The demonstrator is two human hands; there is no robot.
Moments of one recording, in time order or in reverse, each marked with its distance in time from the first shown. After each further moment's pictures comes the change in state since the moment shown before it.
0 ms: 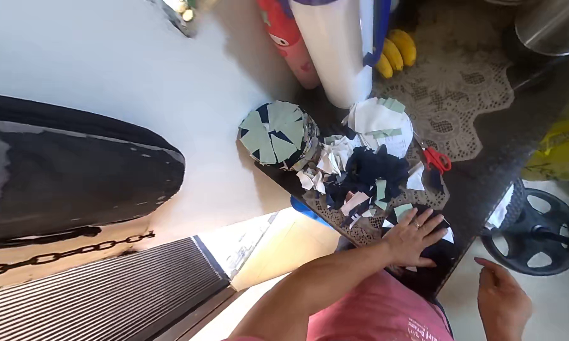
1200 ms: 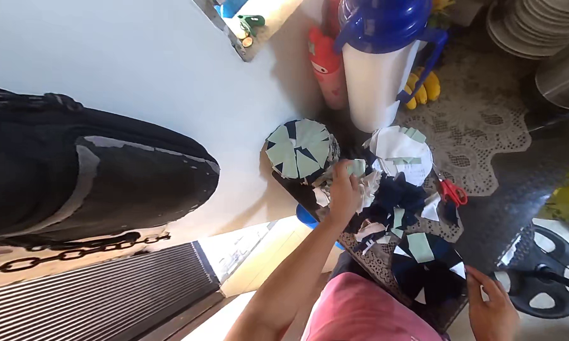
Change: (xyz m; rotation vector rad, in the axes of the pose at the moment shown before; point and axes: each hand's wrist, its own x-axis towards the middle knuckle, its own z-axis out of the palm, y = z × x) left_hand -0.064 -0.106 -0.153 -0.291 0.798 -0.916; right_hand 0.020 -0.037 0.025 0.044 -0.064 -0.207
